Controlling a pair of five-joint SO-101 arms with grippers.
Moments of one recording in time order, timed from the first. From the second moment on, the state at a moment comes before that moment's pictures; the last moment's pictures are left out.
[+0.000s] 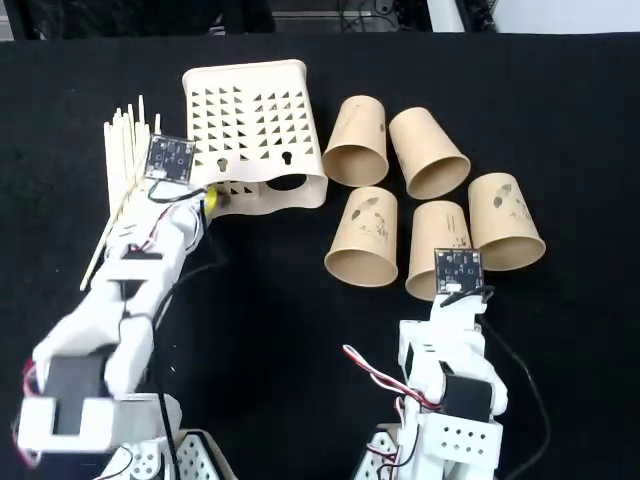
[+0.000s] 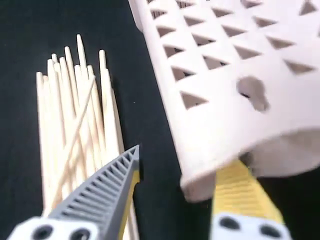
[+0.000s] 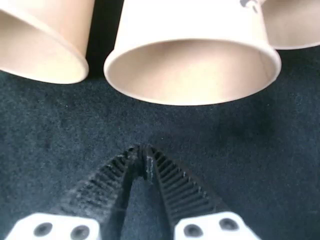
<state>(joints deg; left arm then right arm) -6.0 -5.7 58.6 -9.1 -13.1 10.5 -103.3 97.0 74.0 8.0</state>
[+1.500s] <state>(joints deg) -0.3 -57.3 37.1 61.4 18.1 10.5 -103.3 97.0 74.0 8.0</state>
